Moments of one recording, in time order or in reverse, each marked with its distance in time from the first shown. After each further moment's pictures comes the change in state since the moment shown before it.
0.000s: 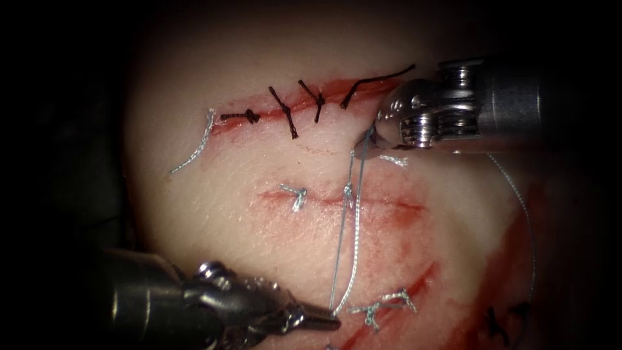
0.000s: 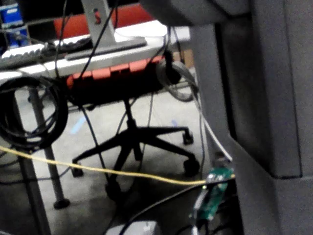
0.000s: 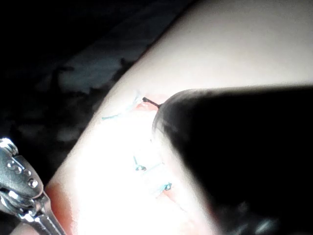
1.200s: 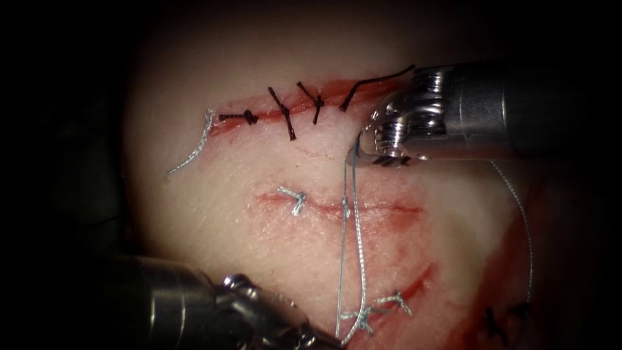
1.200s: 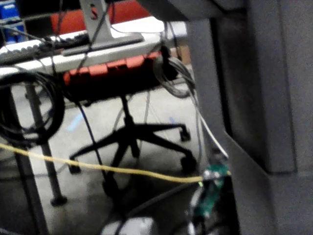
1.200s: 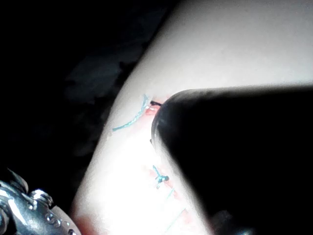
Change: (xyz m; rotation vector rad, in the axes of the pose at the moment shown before) right arm 0.001 0.002 0.001 -0.156 -0.061 0.189; left arm -0.005 0.001 0.002 -0.028 -0.186 -0.083
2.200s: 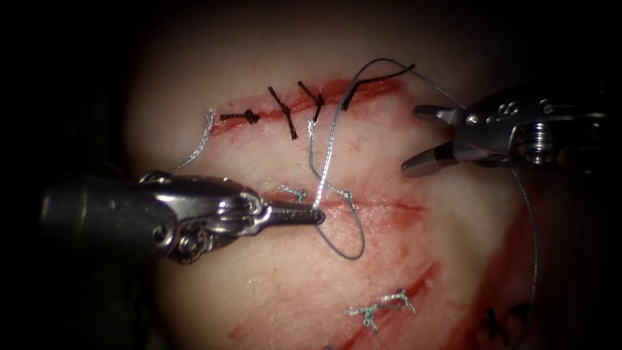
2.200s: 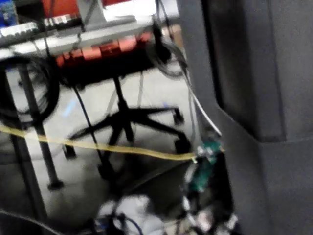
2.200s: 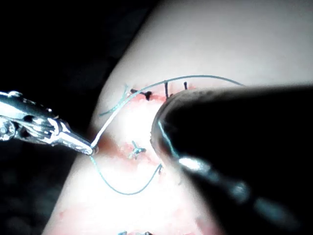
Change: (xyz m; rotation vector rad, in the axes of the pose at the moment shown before) right arm -0.005 -0.005 -0.012 0.055 0.553 0.335; left arm 0.011 -0.004 -0.013 -0.253 0.631 -0.071
